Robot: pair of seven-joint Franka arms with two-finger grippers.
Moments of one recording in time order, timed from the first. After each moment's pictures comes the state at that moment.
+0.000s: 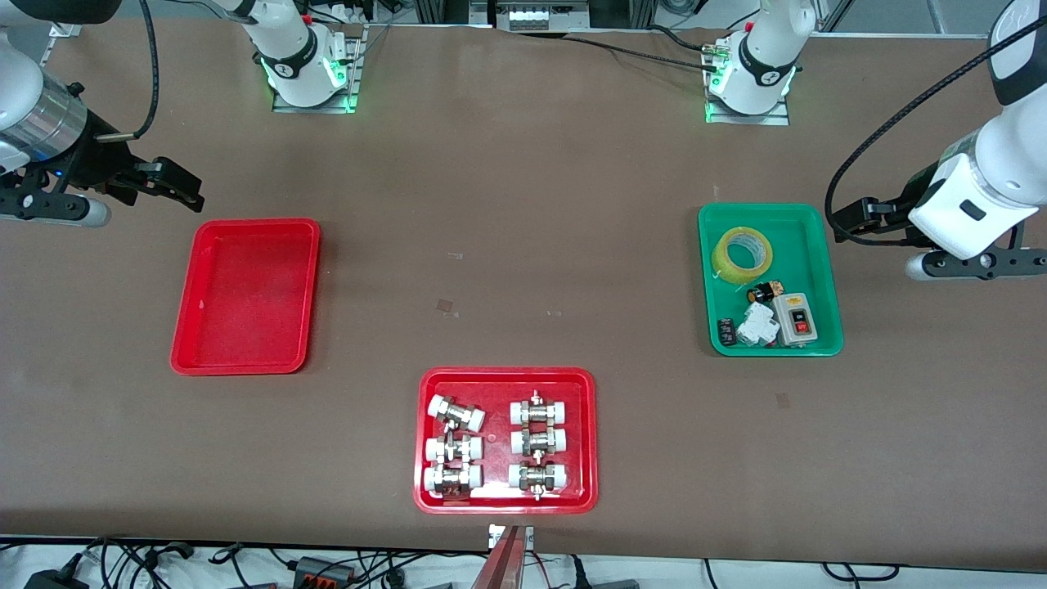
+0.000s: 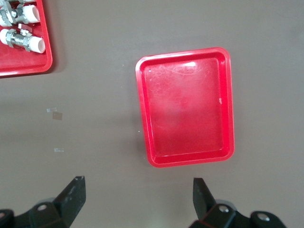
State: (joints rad) left arm 0.09 0.19 -0.23 -1.41 0.04 1.47 -0.22; right arm 0.08 -0.01 0.04 -1.66 0.01 1.62 0.21
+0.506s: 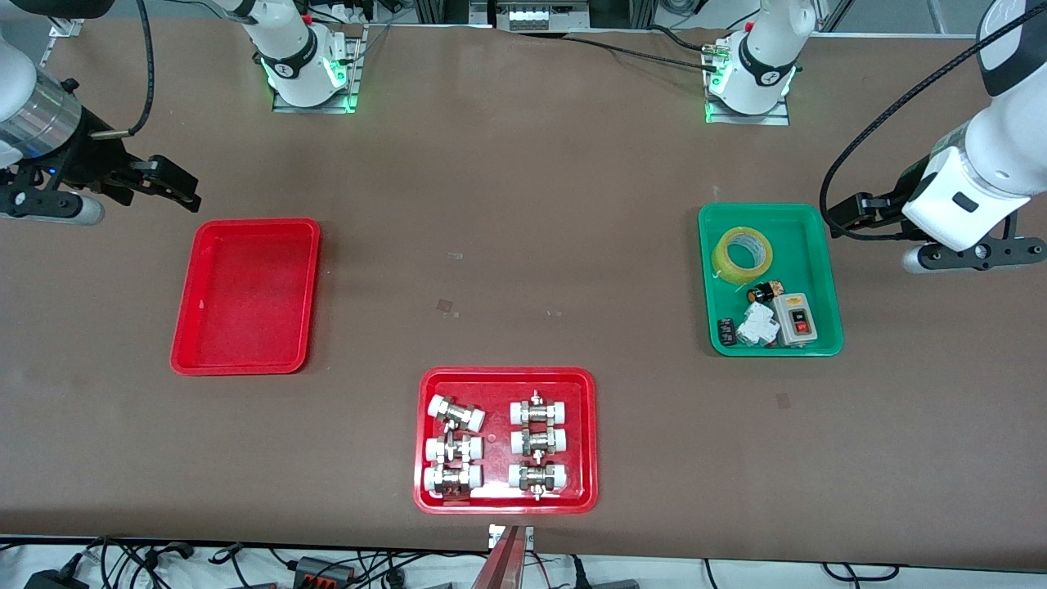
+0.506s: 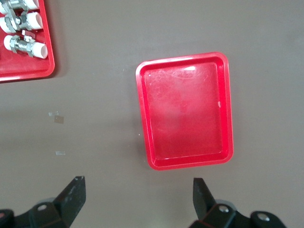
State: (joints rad) left arm 0.09 0.14 -0.23 -1.49 0.04 1.50 -0.22; right arm 0.08 0.00 0.03 -1.63 0.01 1.62 0.21
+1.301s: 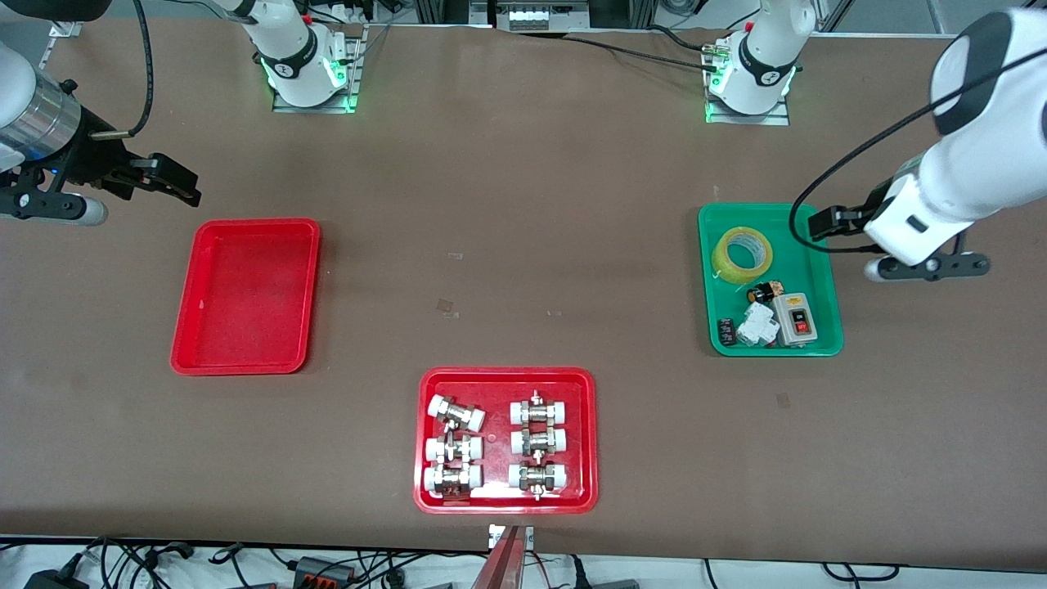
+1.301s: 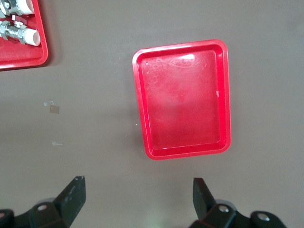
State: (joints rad) left arm 0.12 0.11 -0.24 -1.75 0.04 1.65 -0.17; right arm 0.08 0.01 0.02 -1.62 0.01 1.57 0.20
